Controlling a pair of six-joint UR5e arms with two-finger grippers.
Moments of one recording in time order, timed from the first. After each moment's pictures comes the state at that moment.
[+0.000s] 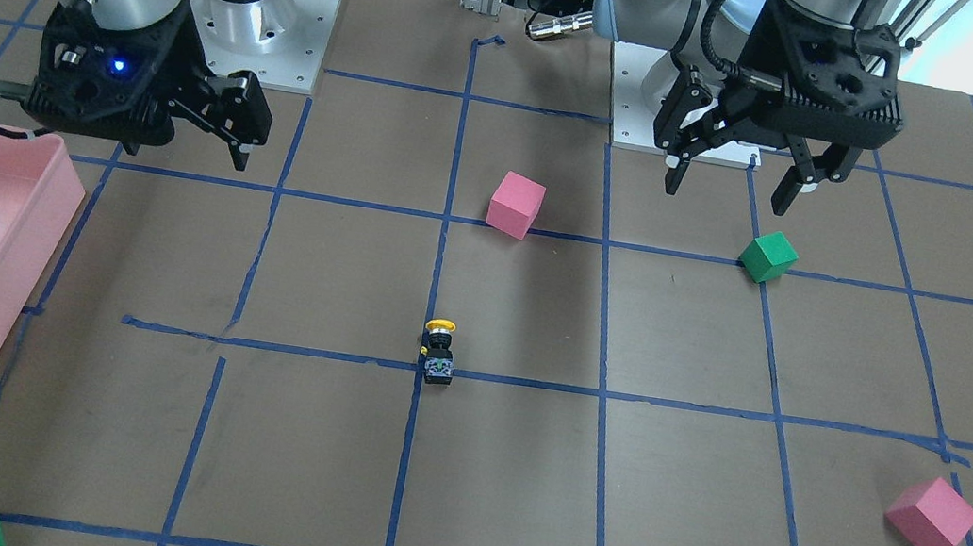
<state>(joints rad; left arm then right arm) -1.61 -1.52 -1.56 -1.45 1.59 0.00 1.61 -1.52 1.49 -1.53 -1.60 -0.02</state>
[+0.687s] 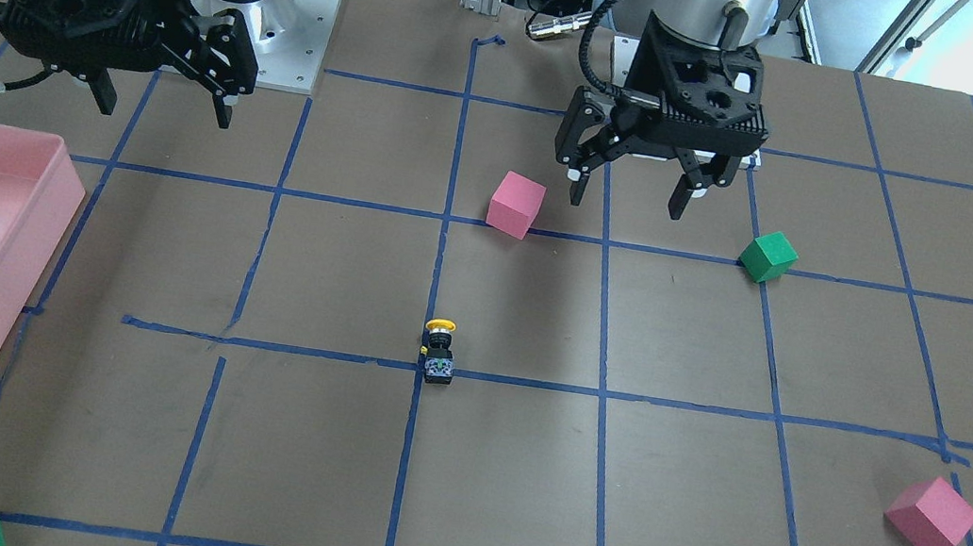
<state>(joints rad) -1.77 -1.54 -1.70 -1.22 1.60 -0.25 1.61 -1.57 1.49 -1.56 -1.62 -0.07</state>
